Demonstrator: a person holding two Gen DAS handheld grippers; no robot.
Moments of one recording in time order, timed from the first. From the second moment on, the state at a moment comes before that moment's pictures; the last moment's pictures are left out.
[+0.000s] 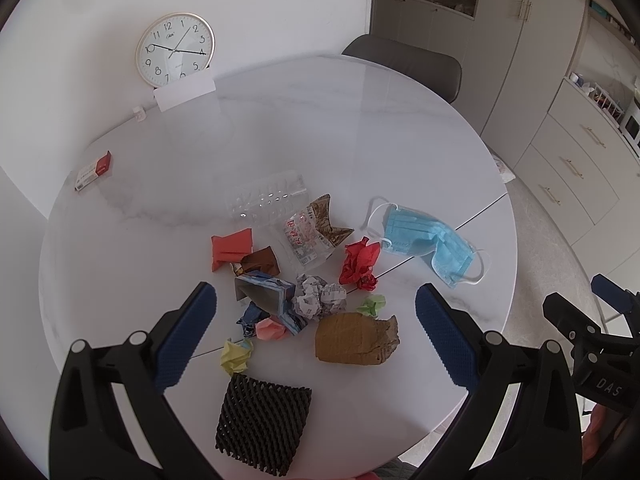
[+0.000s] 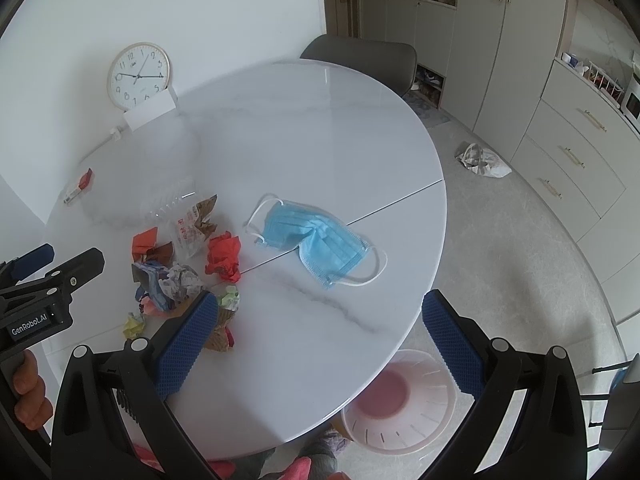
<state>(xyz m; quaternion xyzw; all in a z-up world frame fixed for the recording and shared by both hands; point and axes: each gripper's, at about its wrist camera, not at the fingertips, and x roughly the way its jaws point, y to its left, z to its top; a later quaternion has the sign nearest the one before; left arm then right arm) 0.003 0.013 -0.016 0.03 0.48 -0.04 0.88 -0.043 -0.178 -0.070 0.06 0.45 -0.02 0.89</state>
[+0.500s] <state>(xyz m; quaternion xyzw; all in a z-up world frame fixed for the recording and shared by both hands) -0.026 0.080 -0.079 0.02 0.50 -0.04 0.87 0.108 -0.170 -0.198 0.07 0.51 -0.03 0.85</state>
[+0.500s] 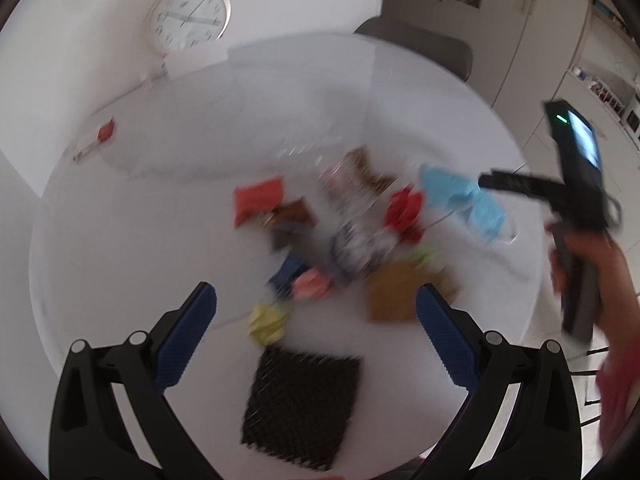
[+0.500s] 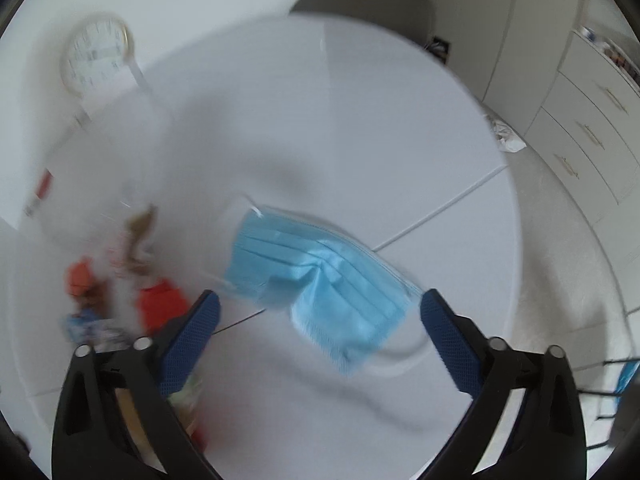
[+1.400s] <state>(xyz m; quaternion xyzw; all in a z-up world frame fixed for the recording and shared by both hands) -0.057 0.124 -0.205 -0.01 0.56 -0.17 0.81 0.000 -0.224 -0.165 0.10 0.50 0.08 0.86</state>
